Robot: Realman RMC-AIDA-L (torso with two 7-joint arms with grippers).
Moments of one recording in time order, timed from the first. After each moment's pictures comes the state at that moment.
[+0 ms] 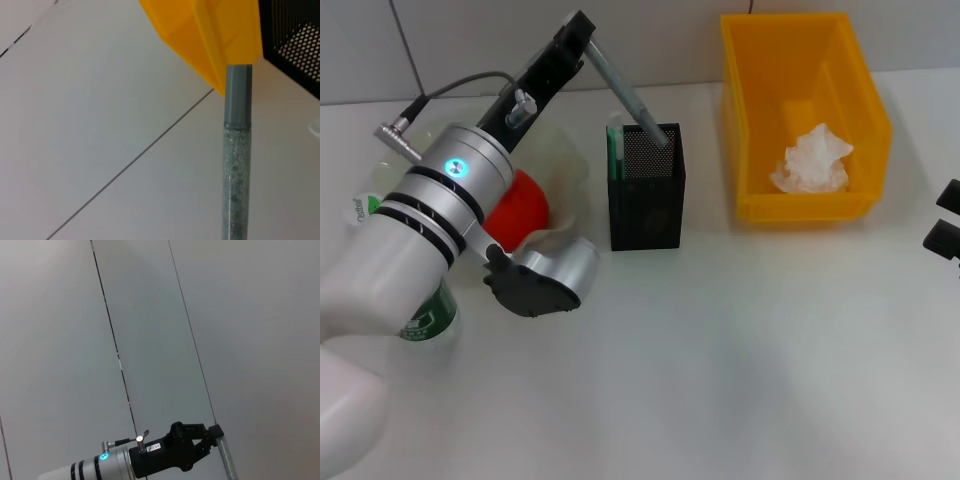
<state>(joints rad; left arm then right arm) -0.46 -2.08 2.11 0.85 2.72 -0.58 -0.89 0.08 2.08 -0.62 -0.83 -1.50 -1.89 1.31</state>
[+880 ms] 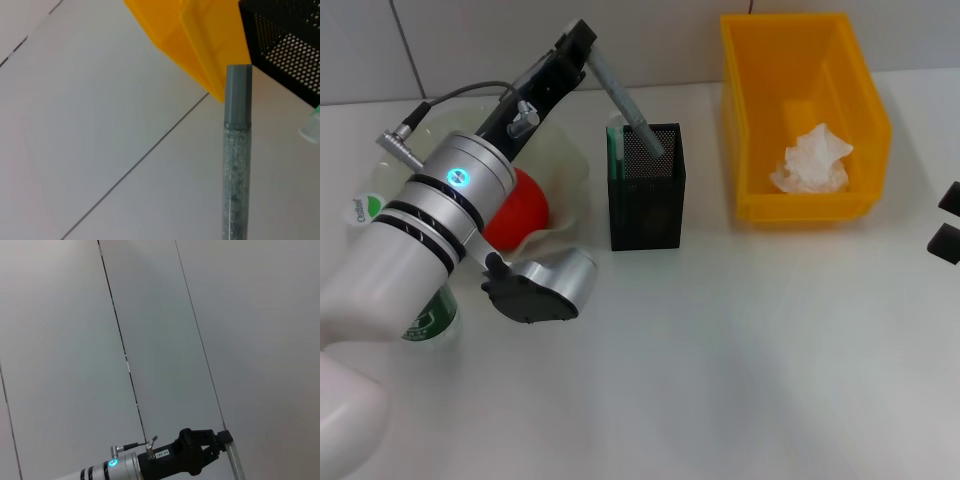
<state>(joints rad) -0.46 -2.08 2.12 0.81 2.72 -0.62 -0.86 0.08 2.08 -0.62 -0.84 -1.50 -1.92 1.32</state>
